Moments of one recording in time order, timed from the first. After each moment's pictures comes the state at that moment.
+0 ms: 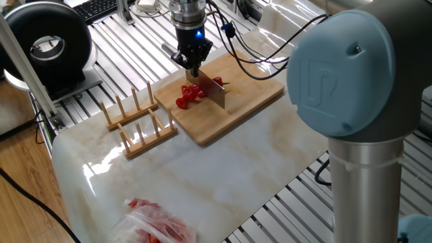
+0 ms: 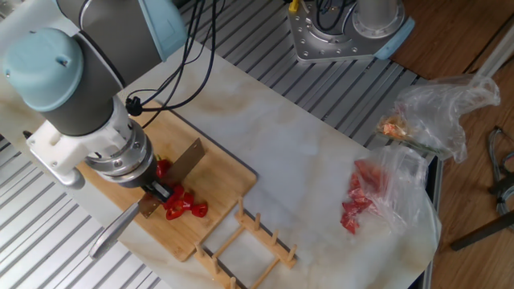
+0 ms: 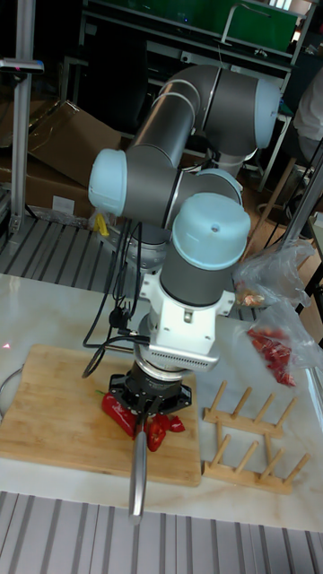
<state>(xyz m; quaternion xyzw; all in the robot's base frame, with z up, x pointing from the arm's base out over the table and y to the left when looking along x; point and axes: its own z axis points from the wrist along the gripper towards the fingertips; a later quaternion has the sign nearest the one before) 0.669 0.011 0.062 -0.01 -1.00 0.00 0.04</state>
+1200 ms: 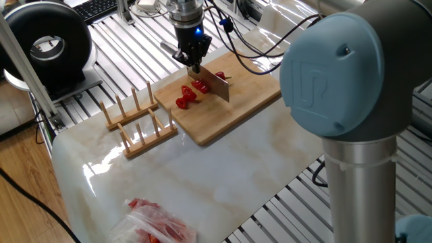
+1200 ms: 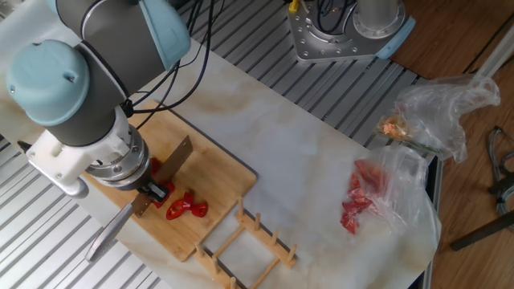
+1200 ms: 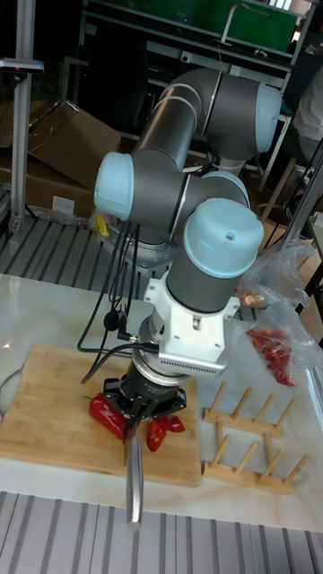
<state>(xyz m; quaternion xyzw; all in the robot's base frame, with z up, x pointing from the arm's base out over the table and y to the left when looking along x) 0.672 -0.002 0.063 0.03 -1.00 0.03 0.05</state>
